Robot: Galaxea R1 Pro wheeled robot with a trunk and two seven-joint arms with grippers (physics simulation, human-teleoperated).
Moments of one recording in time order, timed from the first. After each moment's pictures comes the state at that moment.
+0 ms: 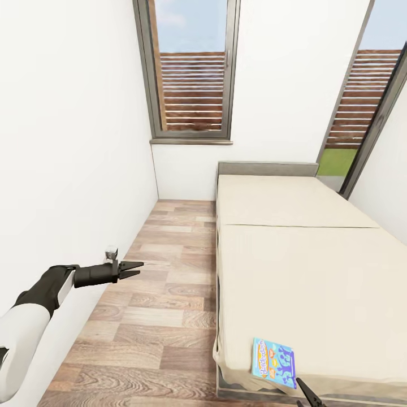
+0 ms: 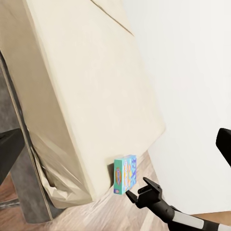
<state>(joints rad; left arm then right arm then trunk) -0.92 0.30 0.16 -0.48 0.02 0.77 -1.40 -0.17 -0.15 -0.40 -0.29 -0.87 0.28 1.08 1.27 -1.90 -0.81</state>
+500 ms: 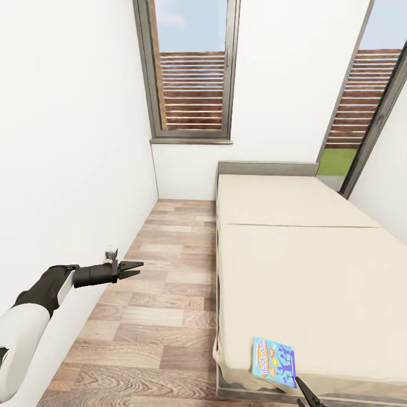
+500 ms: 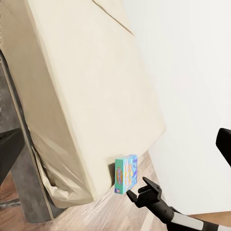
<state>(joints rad) -0.92 0.31 0.16 -0.48 0.02 0.77 -1.40 -0.17 -0.14 -0.40 -0.29 -0.88 0.21 1.08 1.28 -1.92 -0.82</state>
